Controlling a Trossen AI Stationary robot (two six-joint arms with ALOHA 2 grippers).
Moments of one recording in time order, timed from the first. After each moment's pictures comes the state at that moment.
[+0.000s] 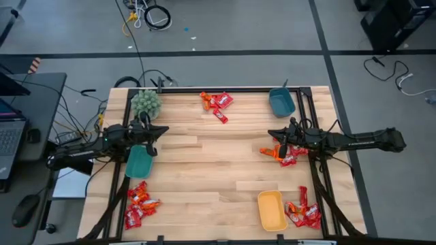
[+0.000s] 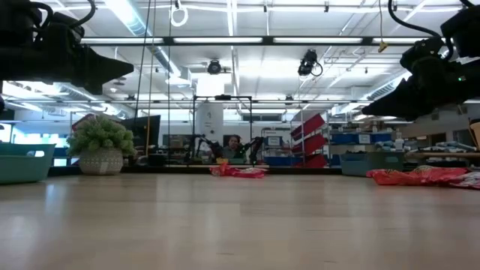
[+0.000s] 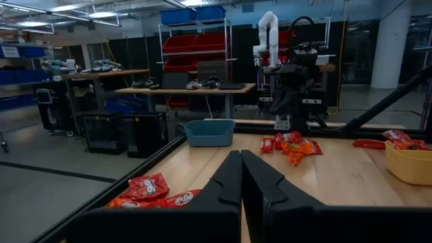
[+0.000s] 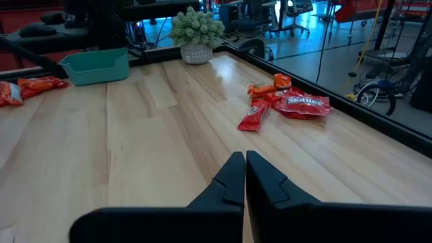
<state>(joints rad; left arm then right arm) 0.20 0.00 0.01 0.11 -0.09 0.04 -0.03 0.32 0.01 0.08 0.37 0.16</state>
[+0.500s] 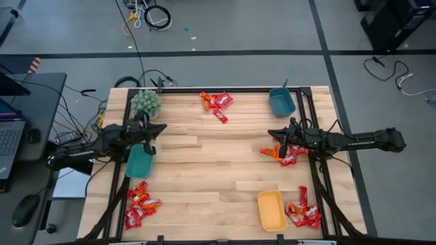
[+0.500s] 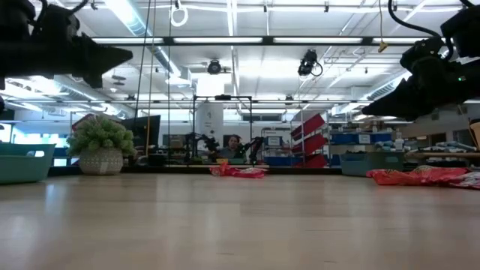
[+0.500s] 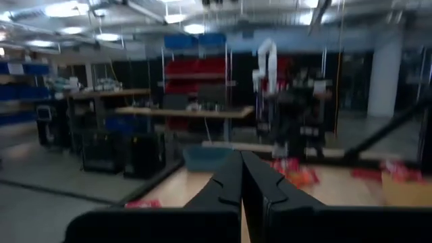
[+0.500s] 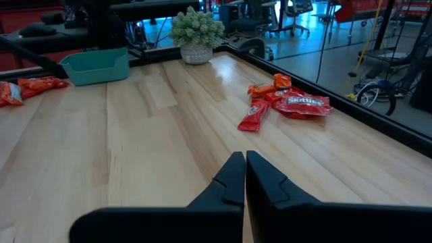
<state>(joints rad) 0.20 0.00 0.01 0.24 -0.09 0.01 -0.03 0.32 0.01 0.08 0.37 0.15</state>
